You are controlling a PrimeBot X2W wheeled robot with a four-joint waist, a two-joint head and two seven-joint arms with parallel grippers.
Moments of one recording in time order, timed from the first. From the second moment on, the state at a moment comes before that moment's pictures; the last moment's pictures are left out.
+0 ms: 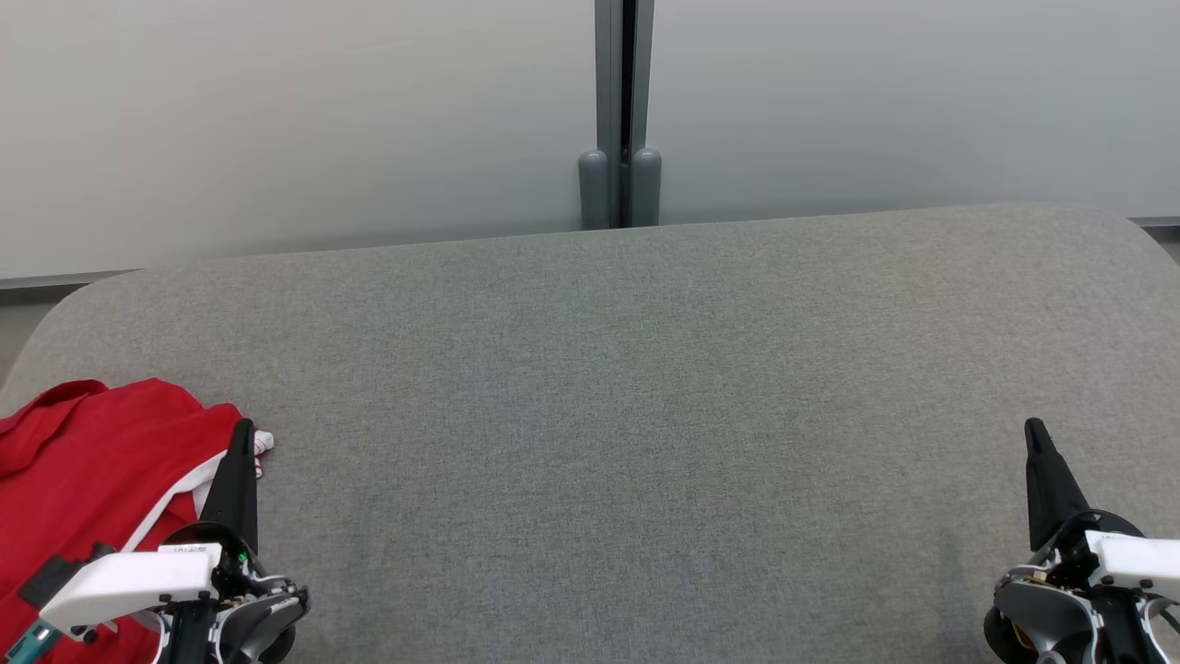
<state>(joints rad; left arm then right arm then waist) -0.10 0.05 0.11 0.24 -1.61 -0.13 0.11 -0.10 -0.05 -0.11 0.24 1.61 0.13 0.11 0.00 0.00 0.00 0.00</state>
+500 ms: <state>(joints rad) -0.10 0.05 0.11 0.24 -1.61 -0.13 0.11 -0.10 -0.05 -0.11 0.24 1.61 0.13 0.11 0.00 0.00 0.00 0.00</state>
